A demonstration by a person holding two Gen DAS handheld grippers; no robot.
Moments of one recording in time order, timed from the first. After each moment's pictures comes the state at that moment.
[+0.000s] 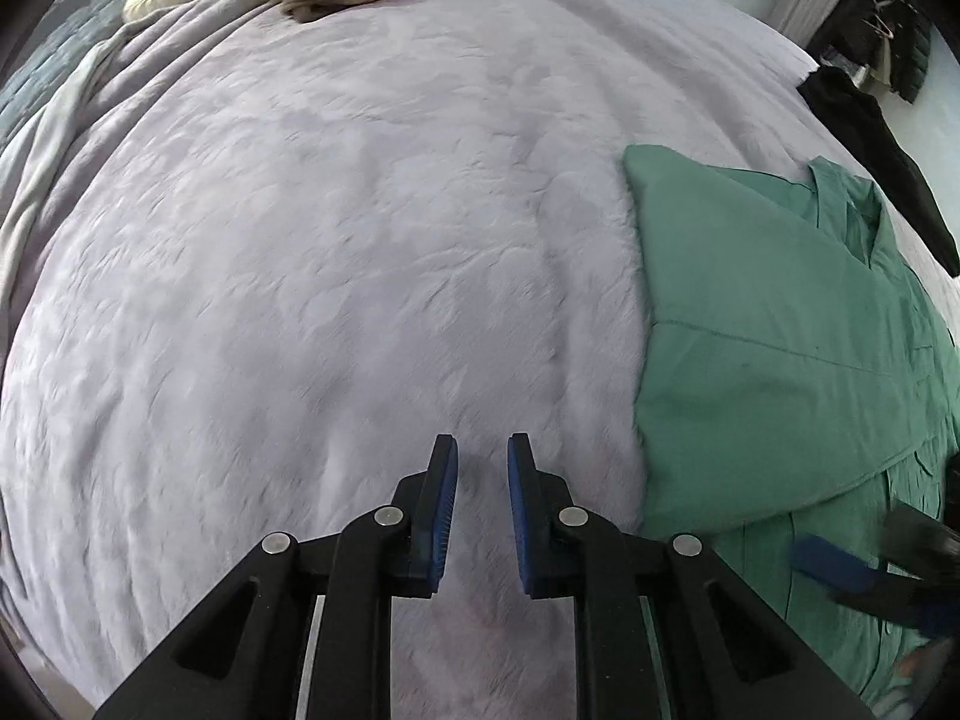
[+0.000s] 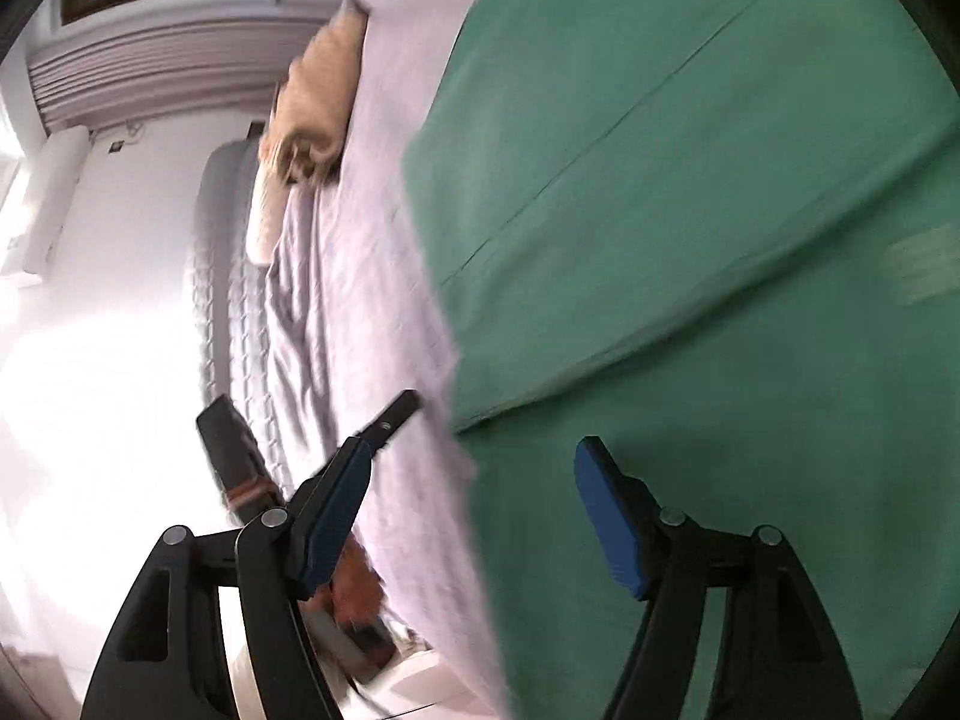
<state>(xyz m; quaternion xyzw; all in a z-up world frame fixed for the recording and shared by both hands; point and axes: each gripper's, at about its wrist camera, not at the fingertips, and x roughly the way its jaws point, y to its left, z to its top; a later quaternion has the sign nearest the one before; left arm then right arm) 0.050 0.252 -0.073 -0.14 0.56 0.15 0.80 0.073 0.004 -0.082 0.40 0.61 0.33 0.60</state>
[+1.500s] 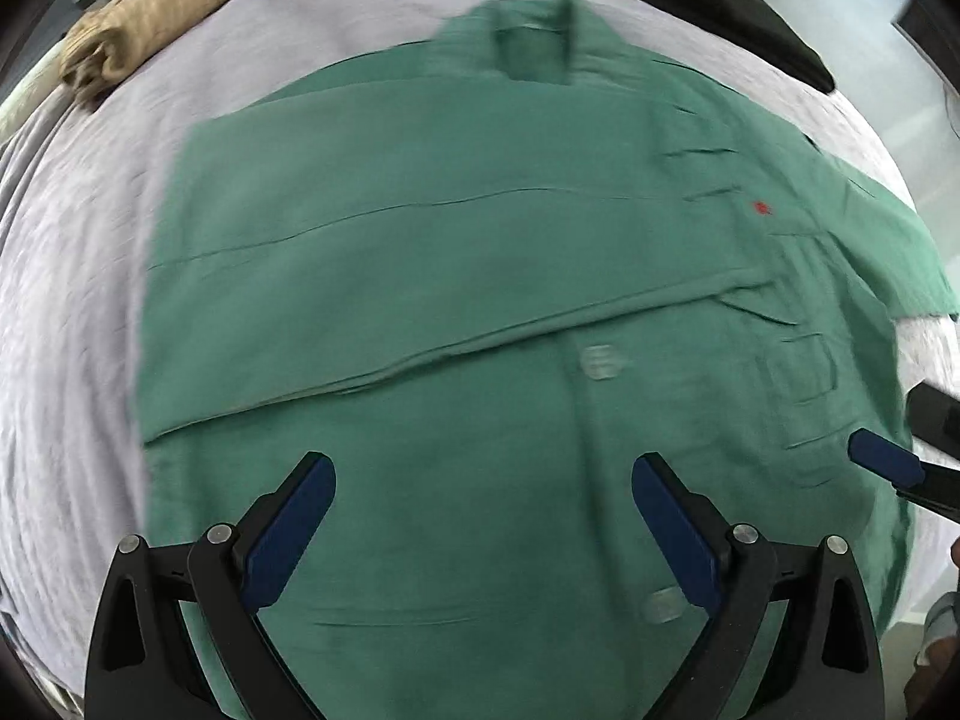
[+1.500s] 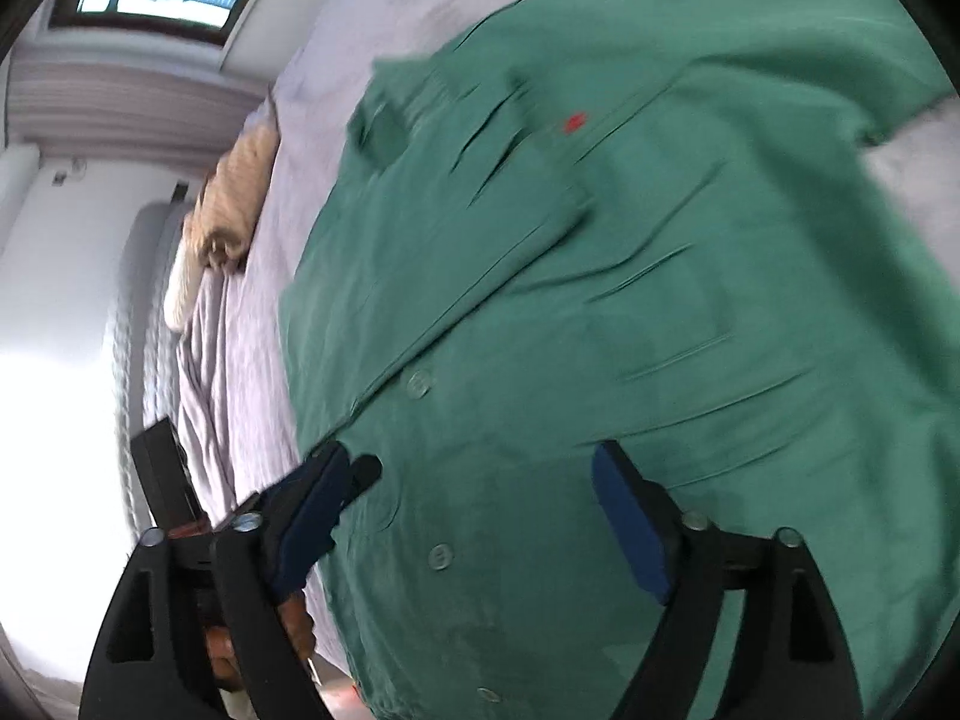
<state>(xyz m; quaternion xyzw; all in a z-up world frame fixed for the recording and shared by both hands) 0.080 -0.006 -0.055 -0.06 0.61 0.01 0.79 0.072 -0.272 -0.022 0.34 0.59 0.19 0.71</state>
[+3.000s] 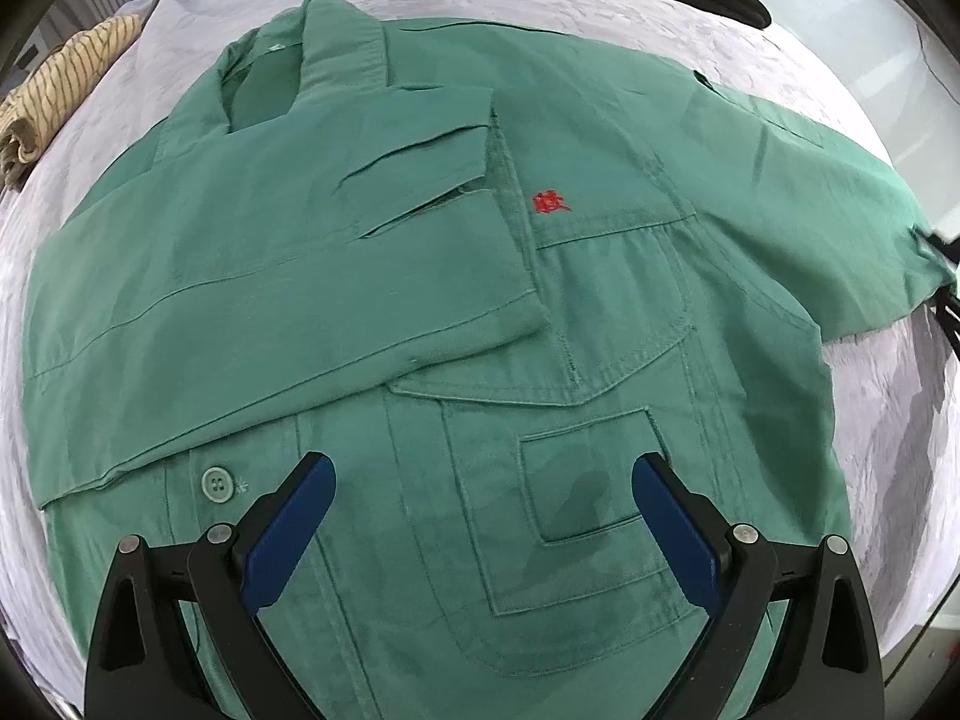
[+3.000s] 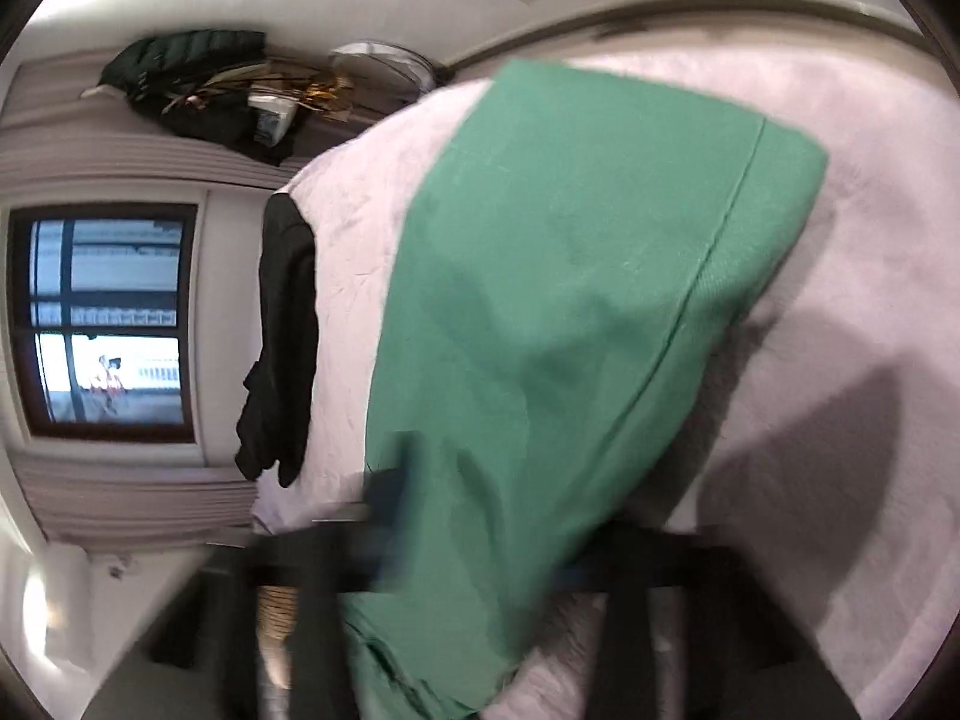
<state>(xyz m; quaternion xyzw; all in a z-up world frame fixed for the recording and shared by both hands) 0.156 -0.160 -0.053 -0.03 0.63 -0.01 0.78 0.160 -0.638 -0.063 0.59 0.40 -0.05 0.70</state>
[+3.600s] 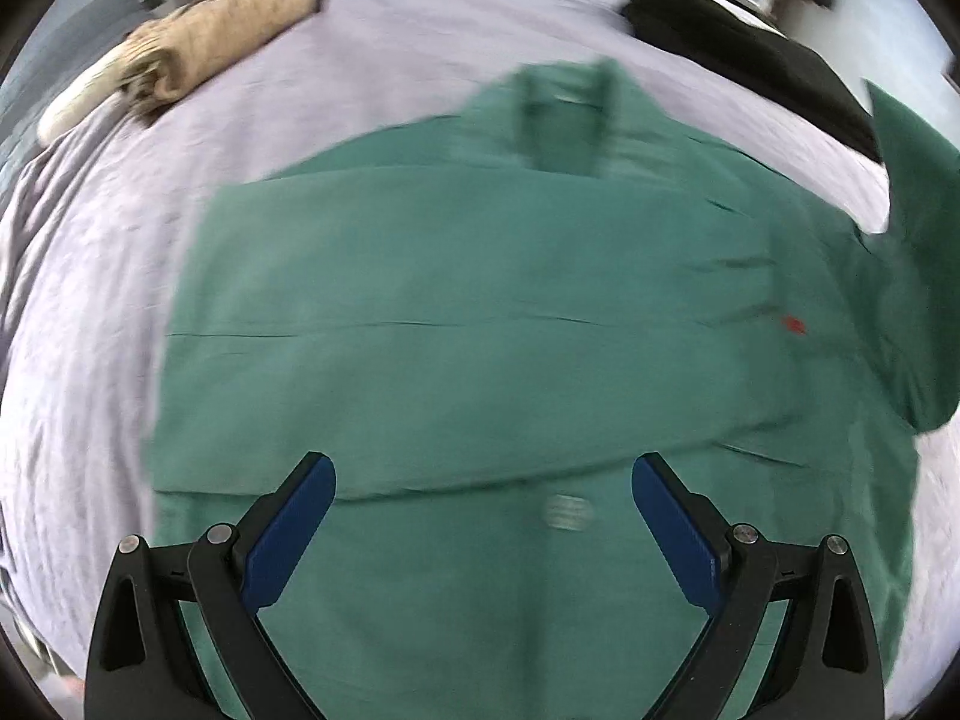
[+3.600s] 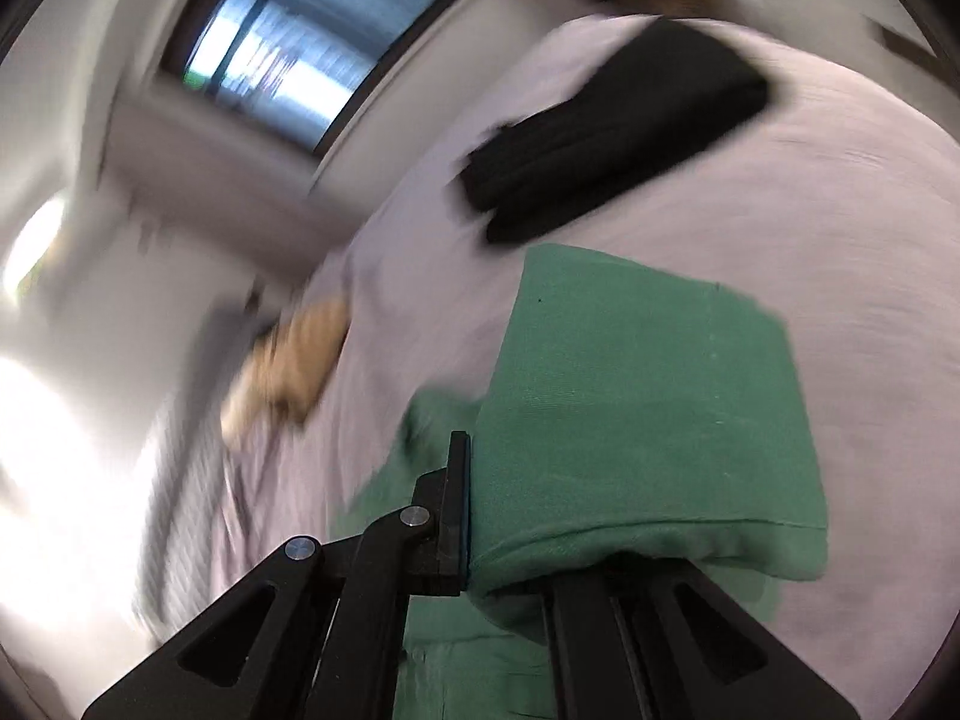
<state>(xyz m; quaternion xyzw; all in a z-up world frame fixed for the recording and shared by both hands) 0.126 0.001 -0.031 -0.07 0.57 0.11 0.81 0.217 -0.307 0.075 0.26 0.44 0.28 0.81</state>
